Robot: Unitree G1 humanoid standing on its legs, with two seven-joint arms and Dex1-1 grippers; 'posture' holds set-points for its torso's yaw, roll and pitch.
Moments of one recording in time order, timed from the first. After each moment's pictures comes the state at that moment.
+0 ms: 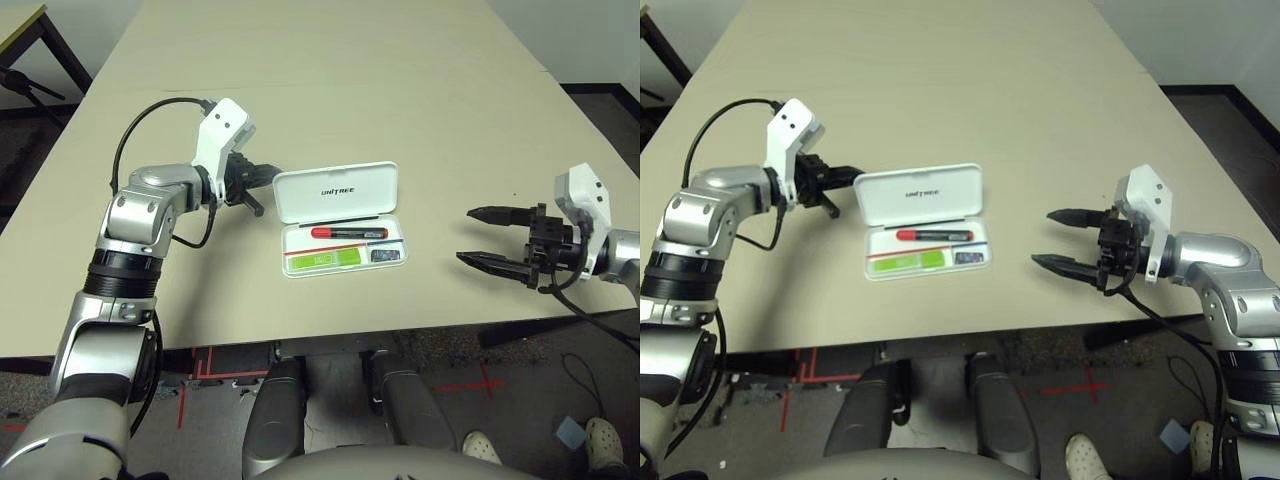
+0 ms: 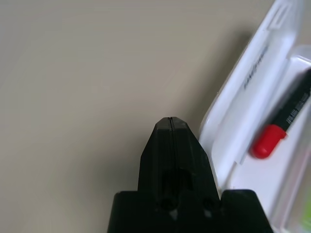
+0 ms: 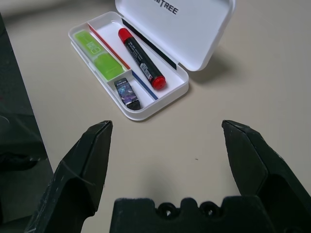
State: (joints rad) left arm -0.67 0.65 -0.07 0.08 -0.26 0.73 -0.89; right arm -0.21 -0.82 -0.15 -0.05 0.48 0.37 1.21
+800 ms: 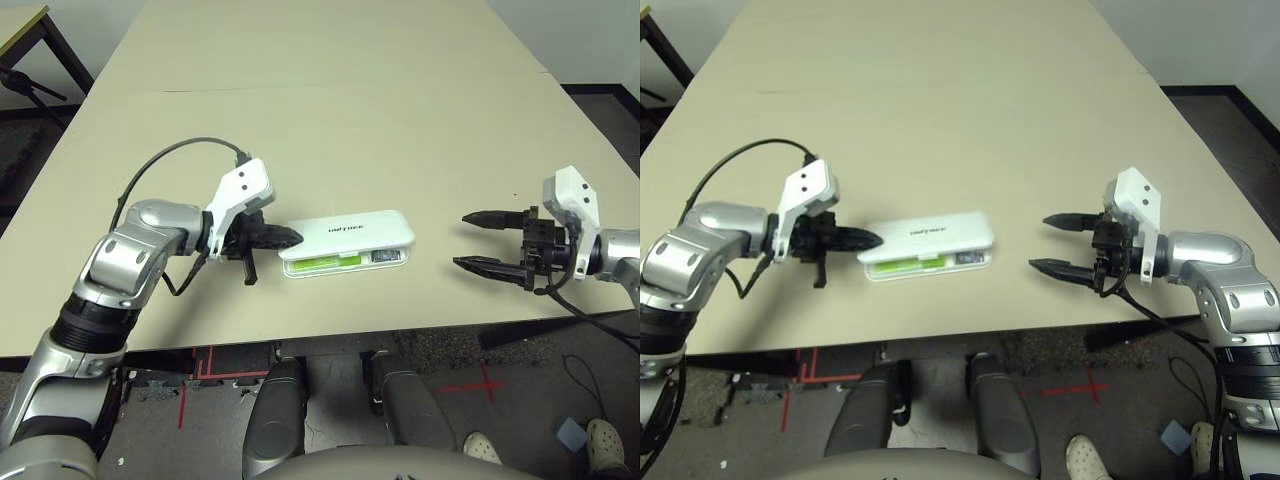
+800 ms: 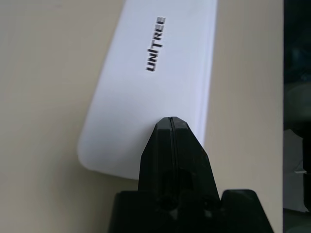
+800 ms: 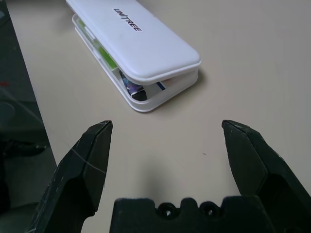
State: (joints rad) left arm -0.46 0.77 -0.19 -0.23 -0.34 0.76 -1.11; right arm -0.23 -0.84 -0.10 -0.03 0.45 0.37 1.23
